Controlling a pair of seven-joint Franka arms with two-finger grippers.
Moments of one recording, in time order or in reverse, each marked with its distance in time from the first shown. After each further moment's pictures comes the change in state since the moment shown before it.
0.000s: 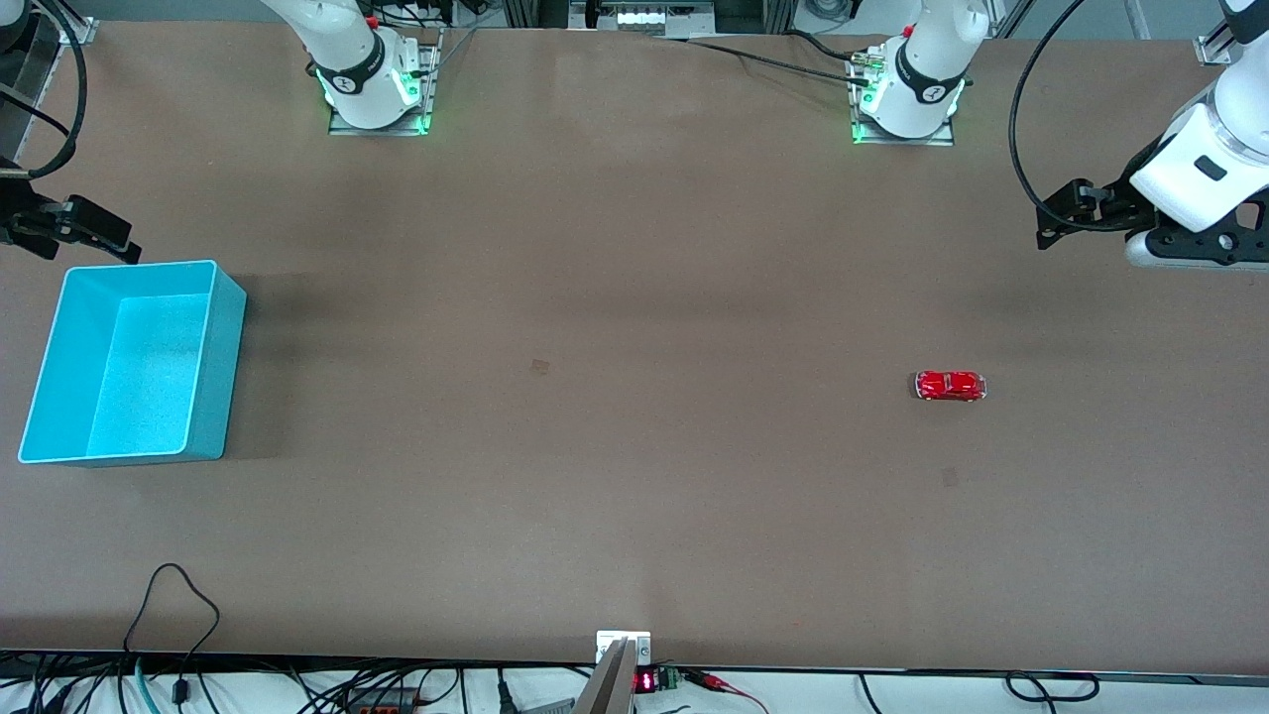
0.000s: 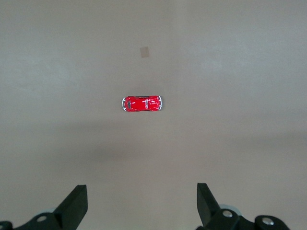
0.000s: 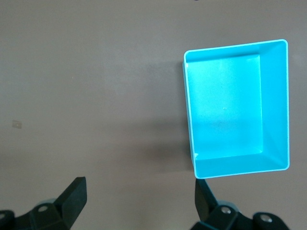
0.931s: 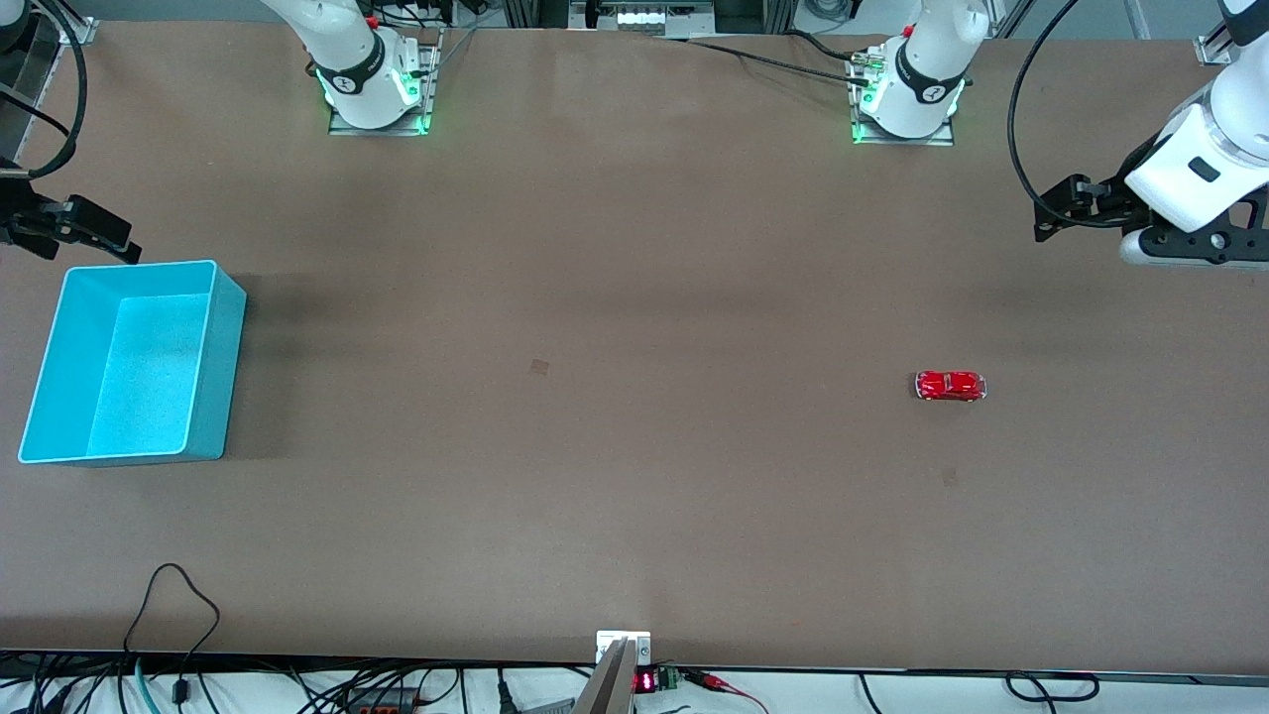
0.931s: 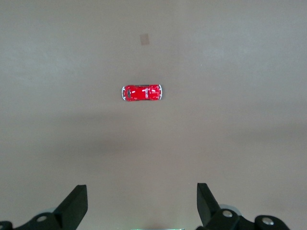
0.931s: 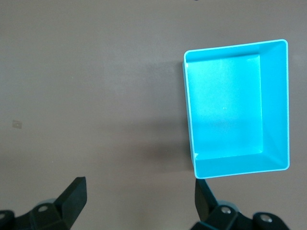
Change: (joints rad) left arm 0.000 0.002 0.000 0.002 0.000 -0.057 0.000; right arm 0.000 0.000 0.000 0.000 0.000 0.000 0.000
